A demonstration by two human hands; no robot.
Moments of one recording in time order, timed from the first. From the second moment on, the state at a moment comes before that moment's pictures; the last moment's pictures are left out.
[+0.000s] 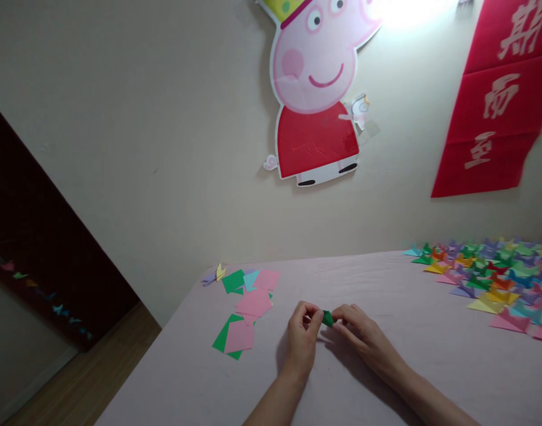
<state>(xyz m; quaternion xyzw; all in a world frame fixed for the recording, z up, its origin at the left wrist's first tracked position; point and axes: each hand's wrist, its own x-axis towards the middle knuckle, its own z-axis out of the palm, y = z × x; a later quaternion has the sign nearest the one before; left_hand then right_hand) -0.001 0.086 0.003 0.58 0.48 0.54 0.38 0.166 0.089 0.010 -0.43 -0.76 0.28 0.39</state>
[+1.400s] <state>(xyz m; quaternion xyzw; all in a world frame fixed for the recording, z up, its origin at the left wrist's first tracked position) 0.006 0.068 0.016 0.72 0.50 0.42 0.24 0.167 0.085 0.019 -0.39 -0.75 0.28 0.46</state>
